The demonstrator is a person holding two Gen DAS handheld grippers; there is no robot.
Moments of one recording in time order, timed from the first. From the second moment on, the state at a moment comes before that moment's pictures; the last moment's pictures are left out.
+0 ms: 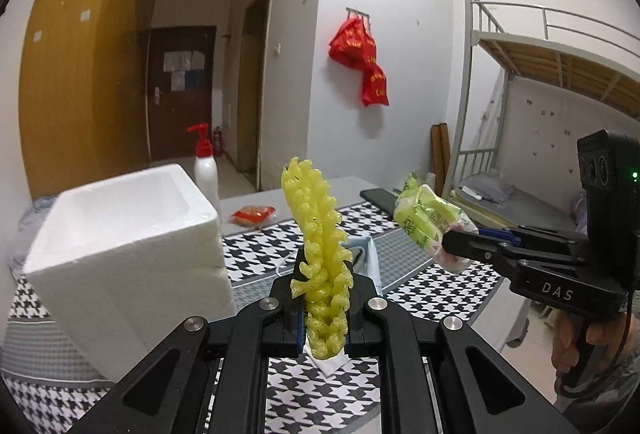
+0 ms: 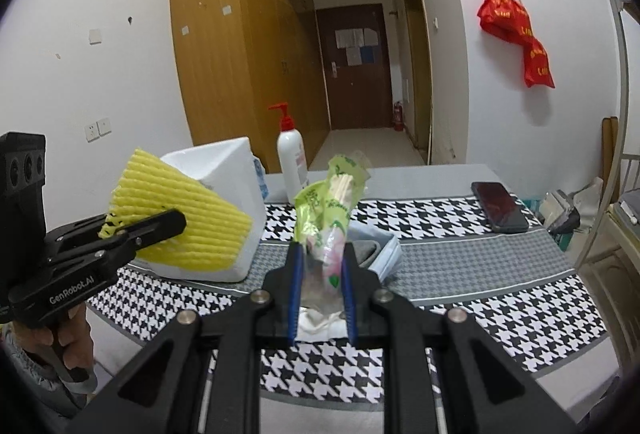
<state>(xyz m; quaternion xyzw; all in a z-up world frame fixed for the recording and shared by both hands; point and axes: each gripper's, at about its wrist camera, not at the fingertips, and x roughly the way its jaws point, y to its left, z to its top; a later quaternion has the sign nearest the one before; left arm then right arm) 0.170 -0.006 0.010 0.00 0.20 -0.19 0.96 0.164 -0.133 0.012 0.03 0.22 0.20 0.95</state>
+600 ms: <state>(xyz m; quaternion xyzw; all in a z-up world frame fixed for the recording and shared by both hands) 0.128 0.021 0.026 0.00 0.15 -0.12 0.98 0.130 -0.113 0.026 0.01 0.19 0.24 0.95</state>
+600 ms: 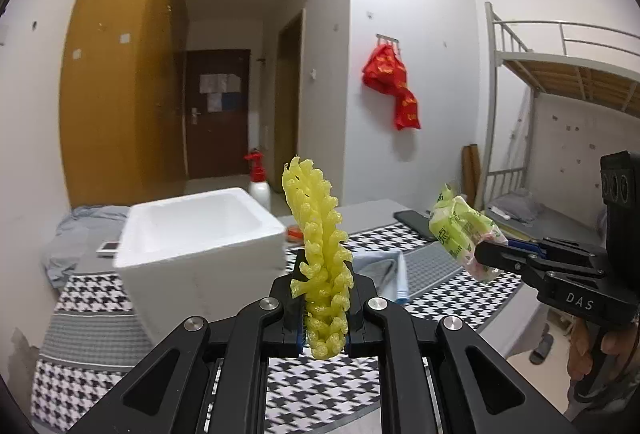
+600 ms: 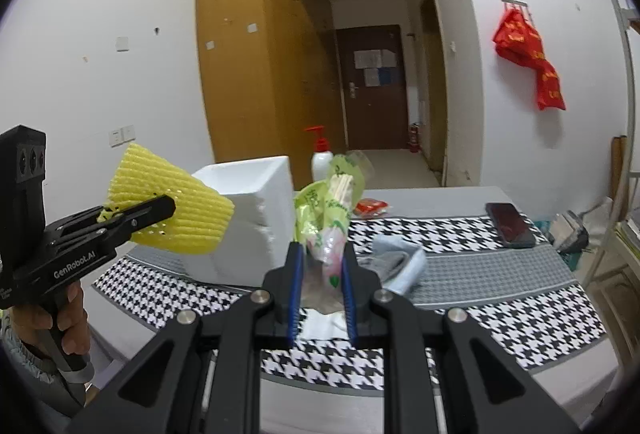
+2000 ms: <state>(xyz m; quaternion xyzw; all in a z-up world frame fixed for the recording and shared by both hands) 0.088 0.106 0.034 -0.01 0.15 0.04 0.99 0.147 -0.014 0.028 -0.03 0.19 0.38 0.90</state>
